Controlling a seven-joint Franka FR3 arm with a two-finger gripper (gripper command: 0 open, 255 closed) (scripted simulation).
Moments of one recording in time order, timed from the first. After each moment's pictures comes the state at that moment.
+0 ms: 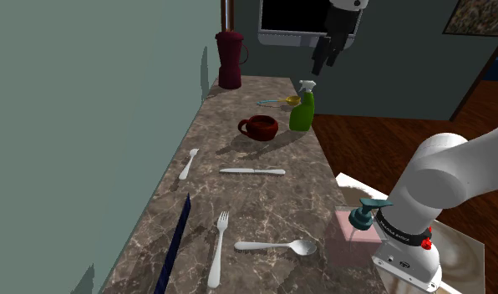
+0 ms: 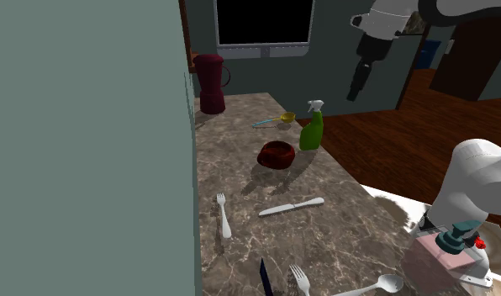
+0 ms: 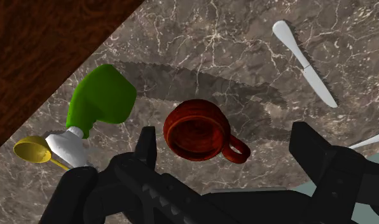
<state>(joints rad) -0.02 -0.75 -0.01 -2.27 -0.10 1.71 -0.07</state>
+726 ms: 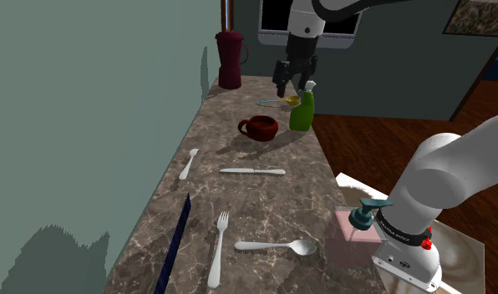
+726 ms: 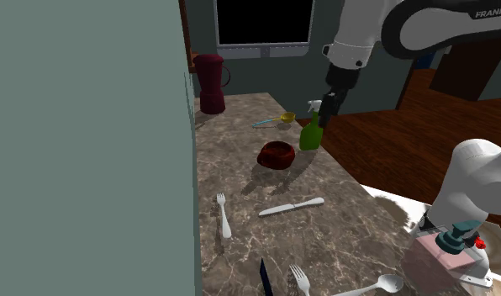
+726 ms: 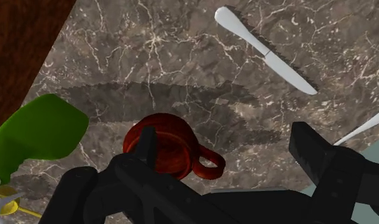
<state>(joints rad) -0.02 -0.57 0.16 -2.28 0.00 1.82 0.26</state>
